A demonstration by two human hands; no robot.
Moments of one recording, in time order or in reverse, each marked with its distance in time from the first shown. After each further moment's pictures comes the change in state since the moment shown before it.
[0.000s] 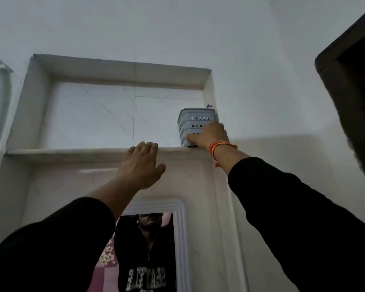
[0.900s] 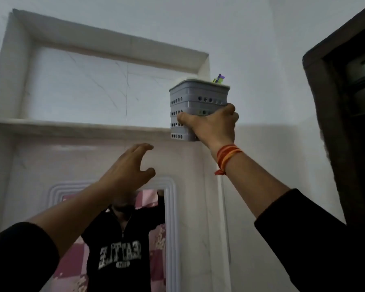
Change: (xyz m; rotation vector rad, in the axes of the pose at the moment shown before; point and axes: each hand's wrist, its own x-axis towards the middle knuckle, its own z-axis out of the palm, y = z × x) left_hand -0.073 -0.016 0.002 -0.522 -0.058 0.054; right_hand -0.125 -0.021 -0.044 0.316 0.214 -0.018
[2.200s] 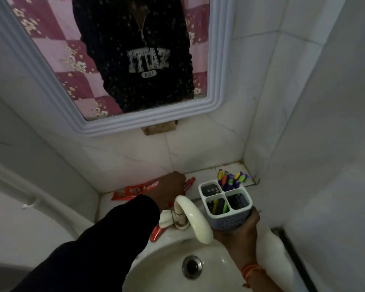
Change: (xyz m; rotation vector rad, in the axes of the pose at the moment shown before) left_hand -0.484 -0.109 0.364 0.124 -1.398 -0.347; right_hand -0.624 0.395 -0.065 -0.090 -0.416 0.846
